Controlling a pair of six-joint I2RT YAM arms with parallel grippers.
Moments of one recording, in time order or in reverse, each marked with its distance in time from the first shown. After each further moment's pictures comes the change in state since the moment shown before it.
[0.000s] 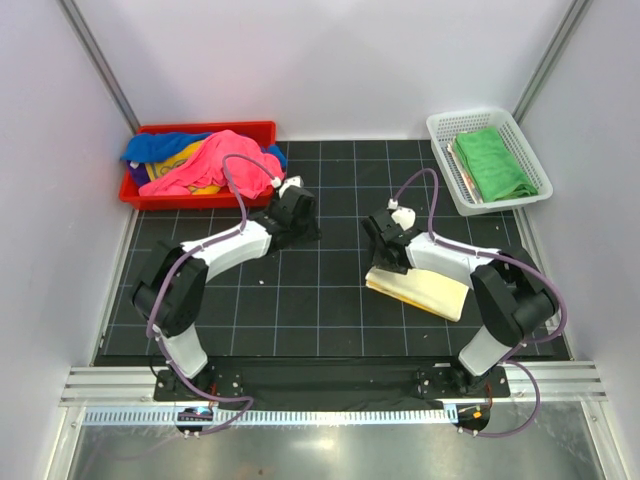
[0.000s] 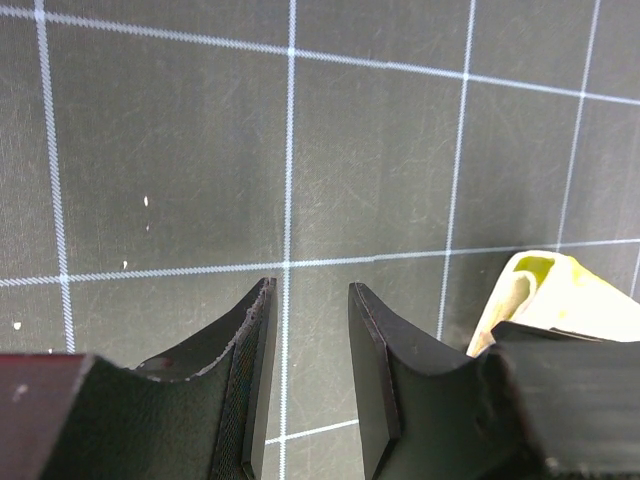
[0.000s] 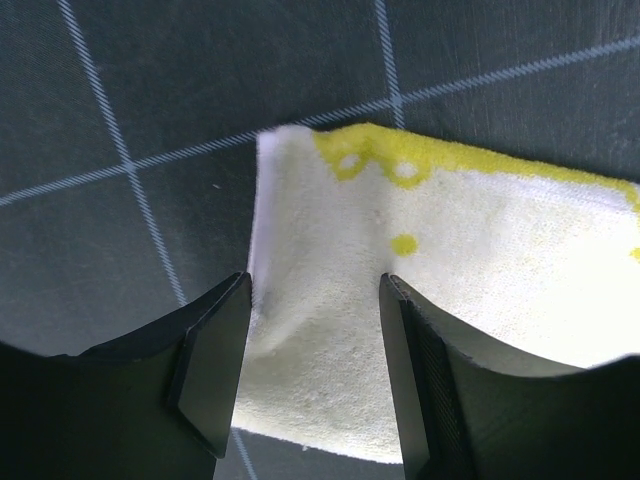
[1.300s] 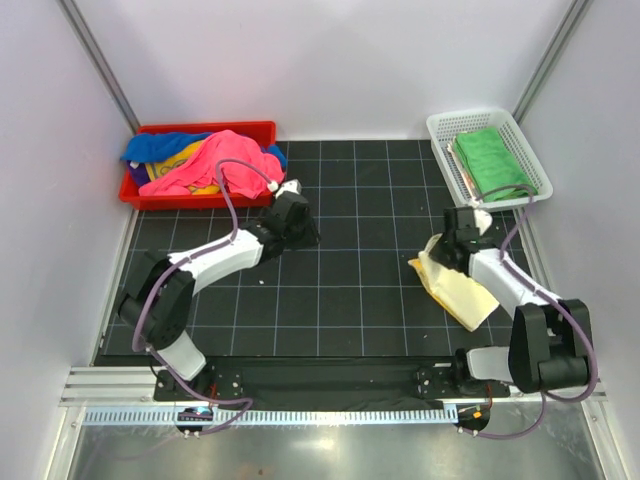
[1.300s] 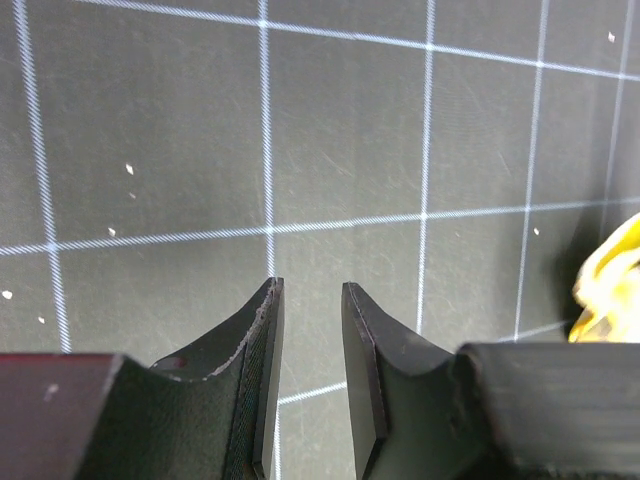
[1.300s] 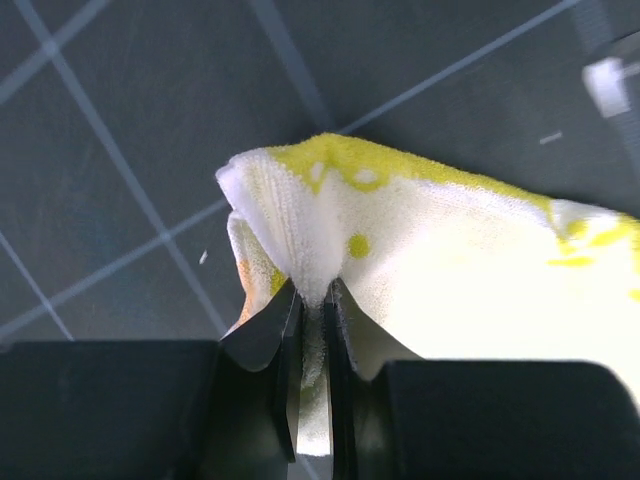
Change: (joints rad) left arm -0.011 -0.091 -0.089 0.044 0.037 0.002; right arm -0.435 -0.299 -0.229 0.100 -0.159 -0.108
